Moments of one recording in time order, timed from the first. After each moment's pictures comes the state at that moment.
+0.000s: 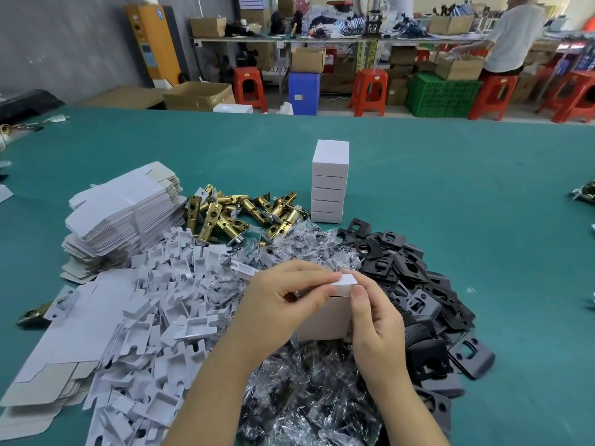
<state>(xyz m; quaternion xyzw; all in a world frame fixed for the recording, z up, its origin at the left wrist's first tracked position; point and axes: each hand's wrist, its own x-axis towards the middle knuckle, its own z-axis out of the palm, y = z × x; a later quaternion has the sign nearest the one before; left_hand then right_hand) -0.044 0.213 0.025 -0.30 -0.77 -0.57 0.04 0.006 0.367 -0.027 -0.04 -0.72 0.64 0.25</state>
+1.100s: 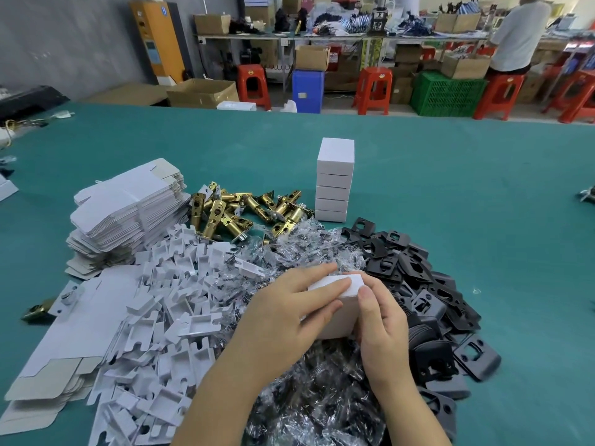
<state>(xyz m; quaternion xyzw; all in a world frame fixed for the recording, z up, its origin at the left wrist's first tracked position) -0.030 0.209 0.018 -0.37 -0.84 -0.37 0.13 0.005 0.366 -0.028 -0.04 -0.69 0.68 0.23</state>
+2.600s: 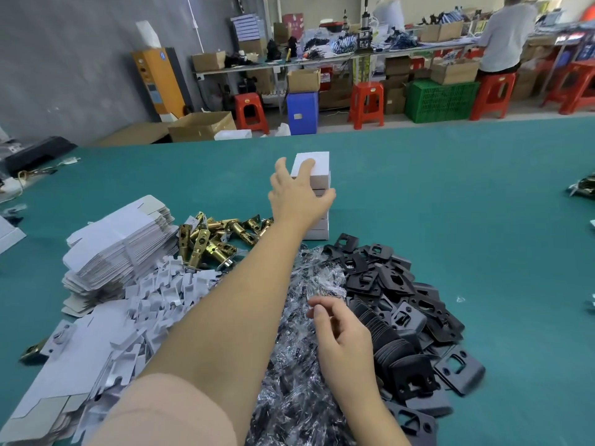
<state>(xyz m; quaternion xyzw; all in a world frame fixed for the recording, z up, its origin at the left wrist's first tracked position) -0.227 0.340 0.061 -0.12 -0.94 -0.27 0.15 -0.003 0.367 -0.038 -0.10 -0.75 0.63 0.17</state>
